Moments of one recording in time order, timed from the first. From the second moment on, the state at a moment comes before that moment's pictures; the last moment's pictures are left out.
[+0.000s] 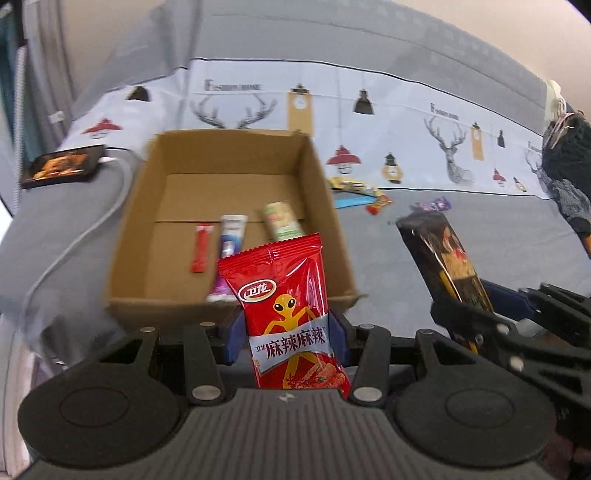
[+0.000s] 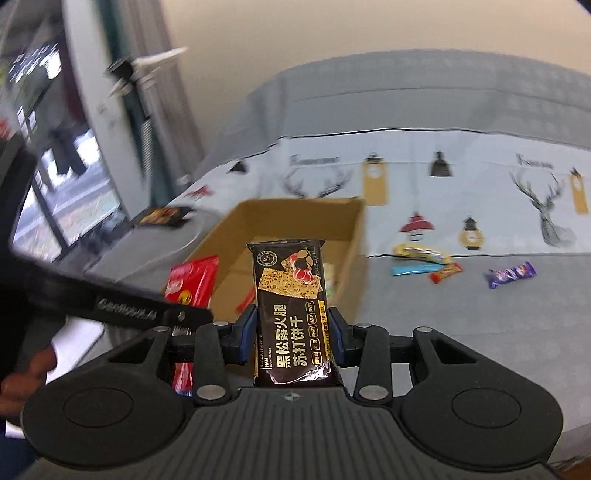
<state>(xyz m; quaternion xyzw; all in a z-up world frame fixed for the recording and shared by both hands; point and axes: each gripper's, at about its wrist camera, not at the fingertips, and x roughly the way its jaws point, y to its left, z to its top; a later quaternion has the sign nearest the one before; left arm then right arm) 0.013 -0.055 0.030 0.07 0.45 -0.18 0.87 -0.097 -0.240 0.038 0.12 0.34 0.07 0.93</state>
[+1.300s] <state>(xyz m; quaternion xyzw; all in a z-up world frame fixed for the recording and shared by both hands) 0.009 -0.001 0.035 0.02 0.43 -0.19 0.88 -0.093 -0.177 0.043 0.03 0.37 0.08 0.92</state>
